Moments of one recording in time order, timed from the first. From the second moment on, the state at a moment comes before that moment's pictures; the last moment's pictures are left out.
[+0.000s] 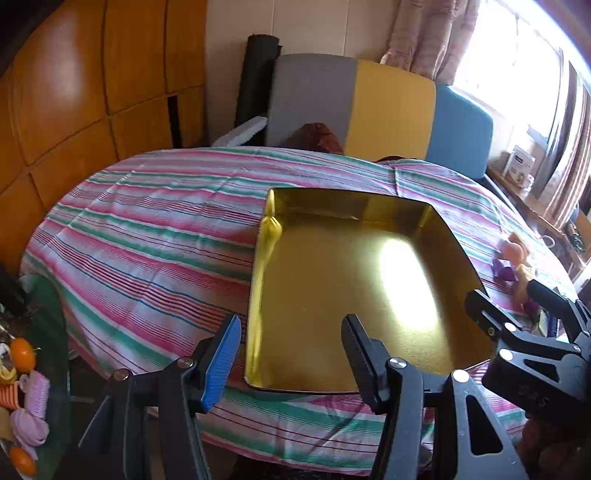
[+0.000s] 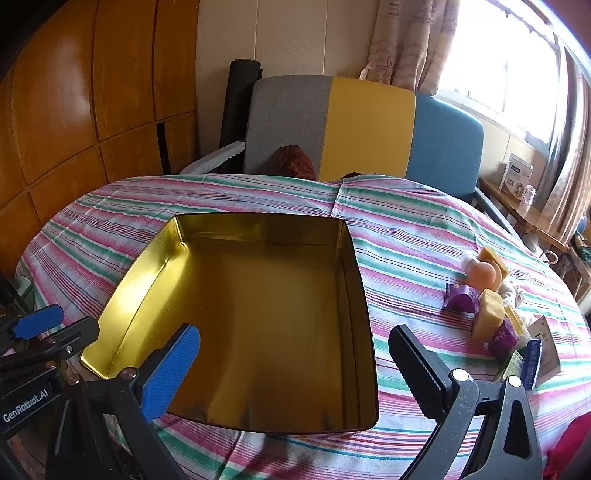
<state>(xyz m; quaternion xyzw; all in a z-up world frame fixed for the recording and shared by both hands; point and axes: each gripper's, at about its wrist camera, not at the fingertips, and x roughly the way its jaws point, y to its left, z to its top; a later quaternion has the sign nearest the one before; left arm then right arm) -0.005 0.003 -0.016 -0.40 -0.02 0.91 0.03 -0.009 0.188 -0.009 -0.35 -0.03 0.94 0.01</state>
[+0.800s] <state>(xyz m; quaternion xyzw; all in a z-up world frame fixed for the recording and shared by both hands) 0.024 0.000 0.026 -0.32 0.03 0.95 -0.03 0.004 0.192 0.000 -0.34 -0.02 0.94 0.01</state>
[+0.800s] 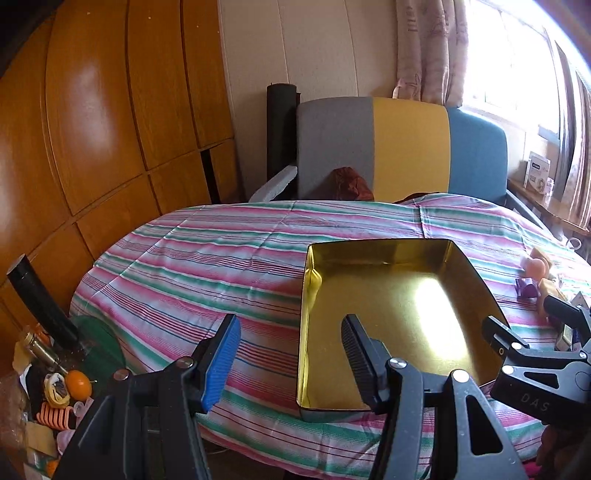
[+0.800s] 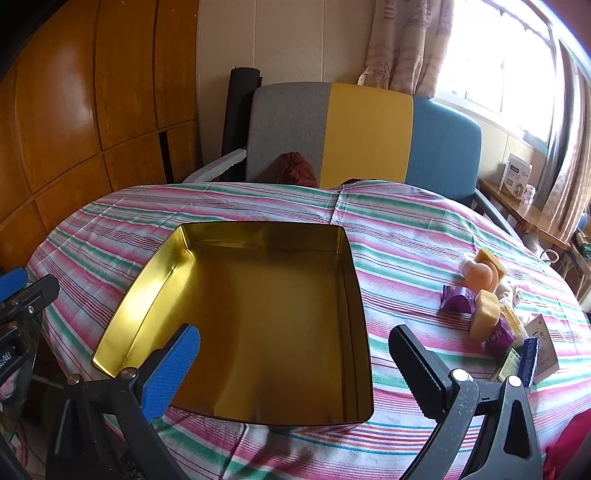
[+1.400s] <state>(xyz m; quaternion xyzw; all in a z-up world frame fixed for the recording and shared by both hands) 0.022 0.008 0.019 -0.34 0.04 0.94 -0.02 0.004 0.200 0.002 -0.34 -0.02 0.94 0.01</state>
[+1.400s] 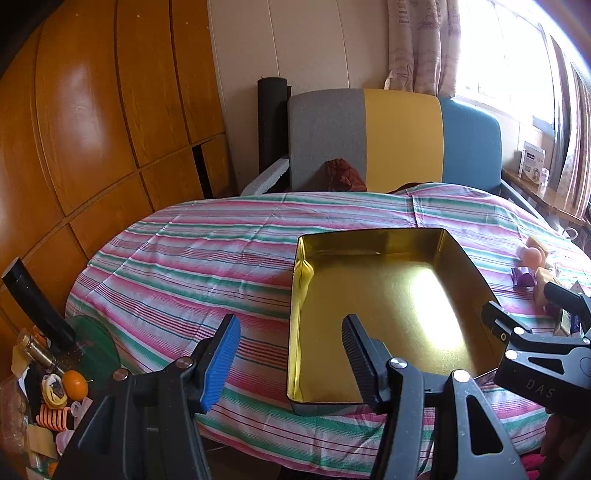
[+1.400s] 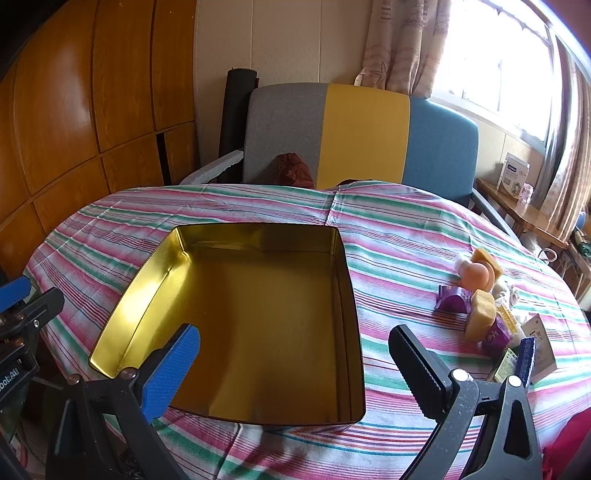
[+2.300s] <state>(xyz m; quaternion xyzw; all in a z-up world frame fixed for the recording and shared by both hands) -0.005 0.034 0.007 -0.38 0.04 0.92 0.01 -0.001 0.236 0.008 -0.34 -0.01 0.94 0.03</state>
